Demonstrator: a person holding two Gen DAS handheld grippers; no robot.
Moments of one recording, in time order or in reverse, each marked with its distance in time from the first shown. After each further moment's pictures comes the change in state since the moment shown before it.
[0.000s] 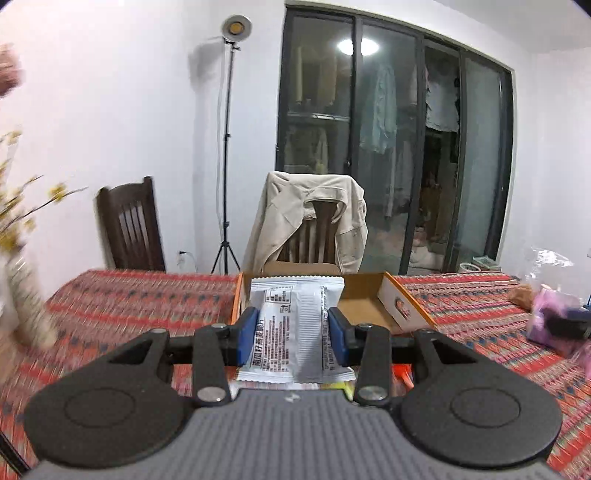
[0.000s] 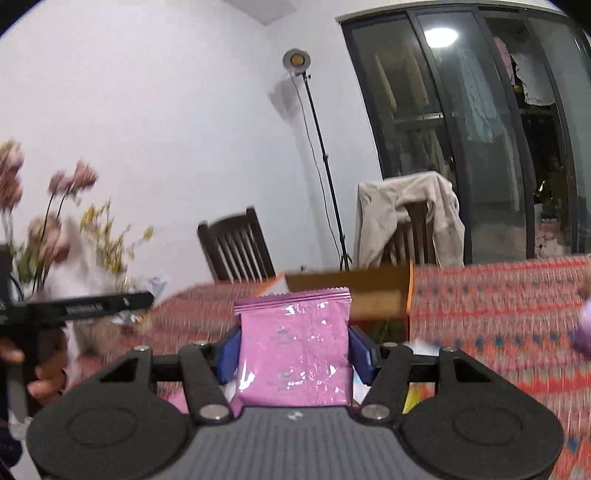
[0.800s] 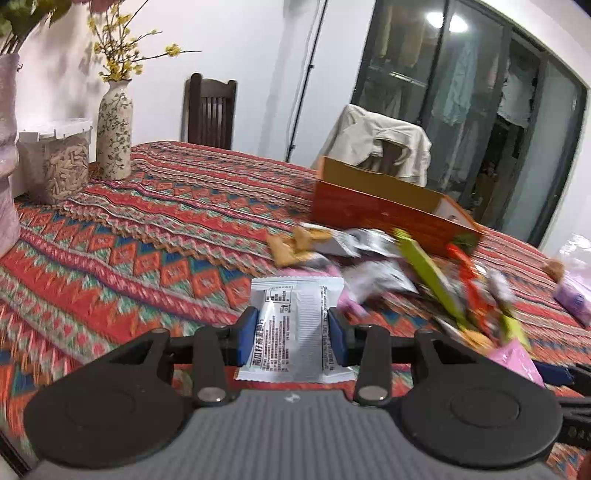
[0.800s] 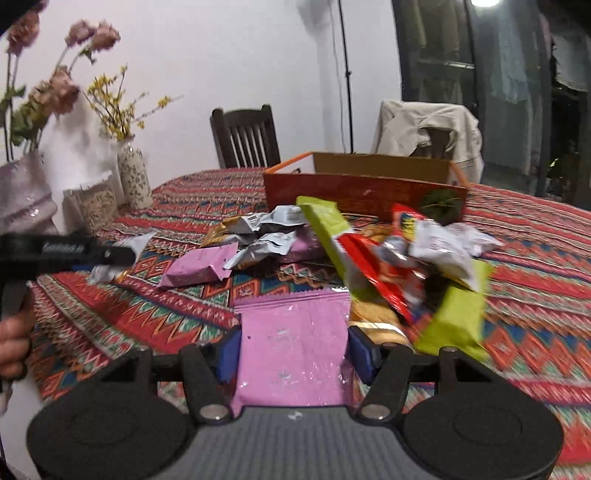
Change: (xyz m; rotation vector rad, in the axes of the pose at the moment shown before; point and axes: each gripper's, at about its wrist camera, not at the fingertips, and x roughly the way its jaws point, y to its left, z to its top) left arm -0.106 0.037 -0.164 -0.267 0.171 0.122; right arm 0.032 0.079 -0.143 -0.119 0.266 -0.062
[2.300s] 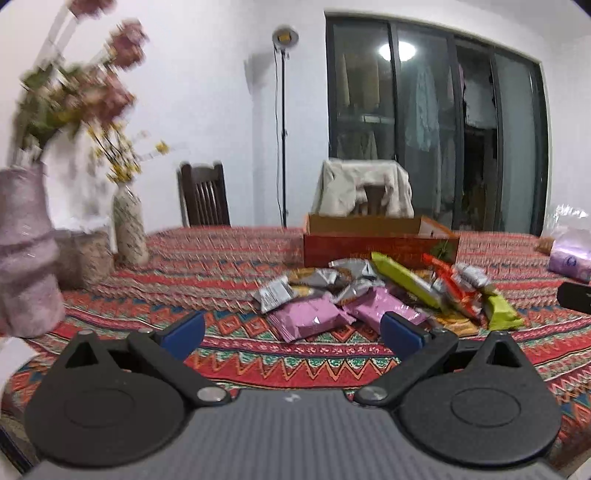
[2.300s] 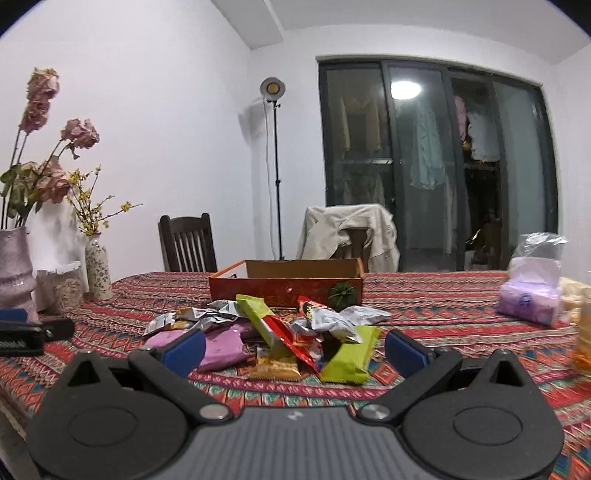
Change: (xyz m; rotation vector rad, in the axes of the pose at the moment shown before) left arm -0.058 -0.021 -0.030 0.221 -0.215 0.056; right arm -0.113 0.004 -0.035 0.049 -0.357 -0.213
